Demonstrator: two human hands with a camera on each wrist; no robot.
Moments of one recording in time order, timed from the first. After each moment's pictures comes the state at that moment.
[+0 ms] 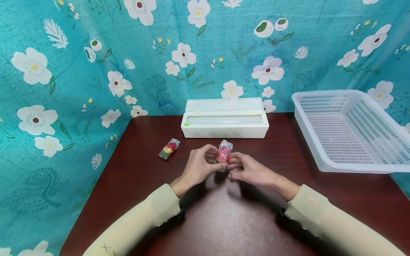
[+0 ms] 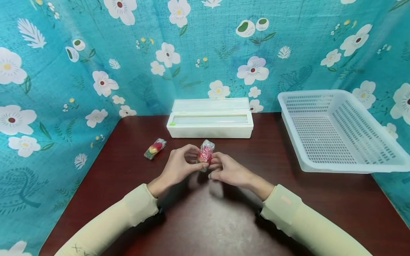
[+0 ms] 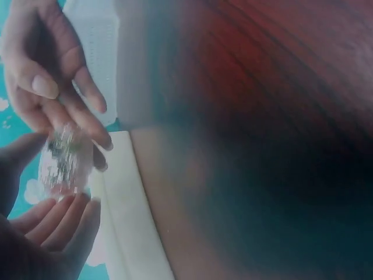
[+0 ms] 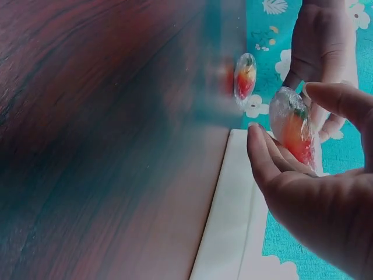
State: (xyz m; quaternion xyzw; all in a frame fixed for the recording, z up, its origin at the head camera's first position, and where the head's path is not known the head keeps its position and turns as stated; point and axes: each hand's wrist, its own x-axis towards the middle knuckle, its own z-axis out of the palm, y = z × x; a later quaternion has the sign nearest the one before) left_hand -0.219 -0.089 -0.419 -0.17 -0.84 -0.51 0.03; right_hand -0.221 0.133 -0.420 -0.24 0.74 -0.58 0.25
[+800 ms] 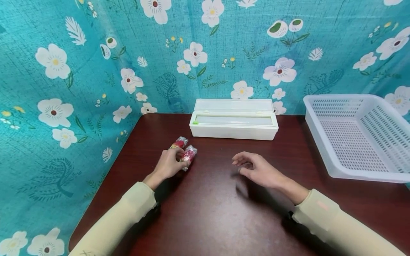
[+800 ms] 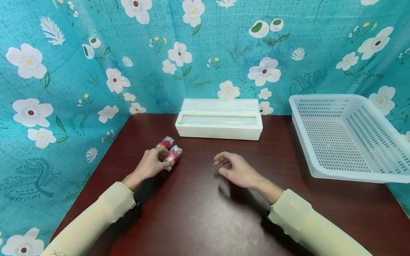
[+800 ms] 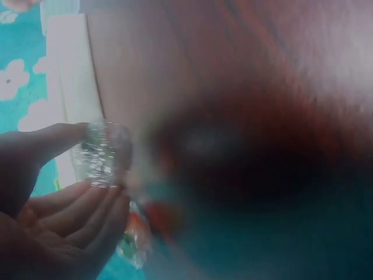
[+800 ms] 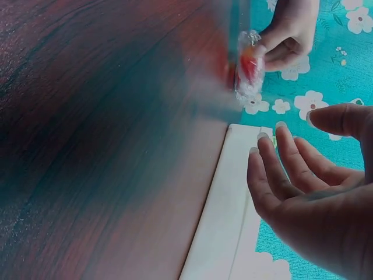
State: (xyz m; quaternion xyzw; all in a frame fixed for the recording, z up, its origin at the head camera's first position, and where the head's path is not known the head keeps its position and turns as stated) left_hand -0.222 -0.209 -0.430 -0.04 -0.95 -0.30 0.01; right_hand -0.222 0.136 -0.416 -0.30 0.80 -0.50 0.13
